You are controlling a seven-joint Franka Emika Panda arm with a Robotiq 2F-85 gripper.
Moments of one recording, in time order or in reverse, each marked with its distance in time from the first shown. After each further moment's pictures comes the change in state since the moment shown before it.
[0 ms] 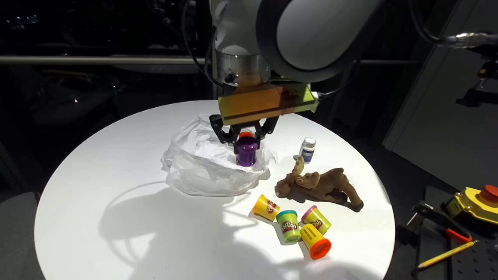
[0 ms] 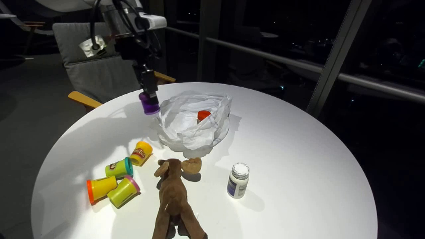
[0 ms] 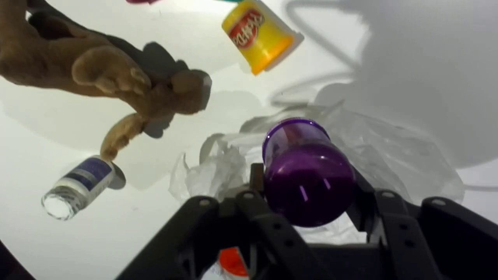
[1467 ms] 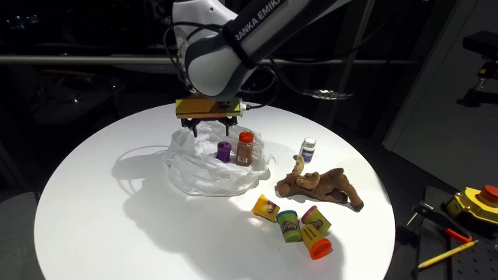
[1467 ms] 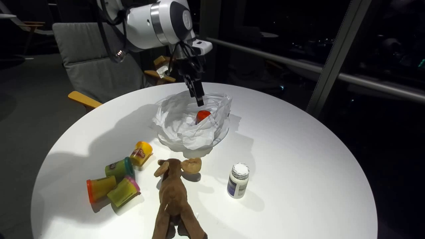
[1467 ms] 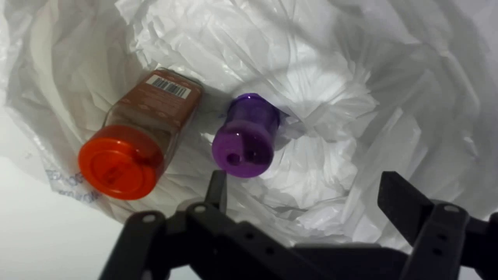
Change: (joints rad) arm -0.105 0.503 -0.035 0.661 0.087 -0.063 0.001
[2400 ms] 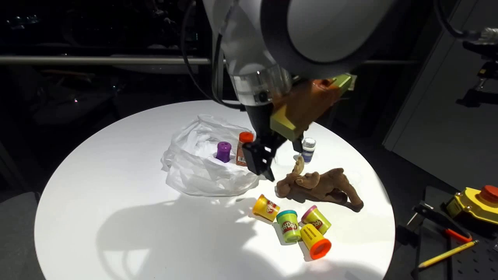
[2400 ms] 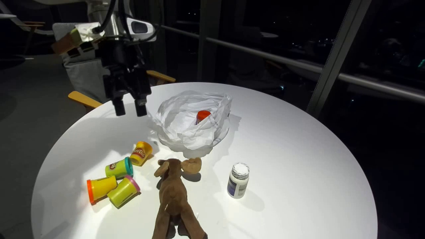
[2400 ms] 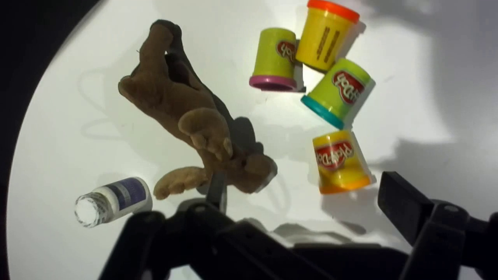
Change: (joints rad) arm 0.028 -0.539 0.165 -0.702 -0.088 -0.258 -0.410
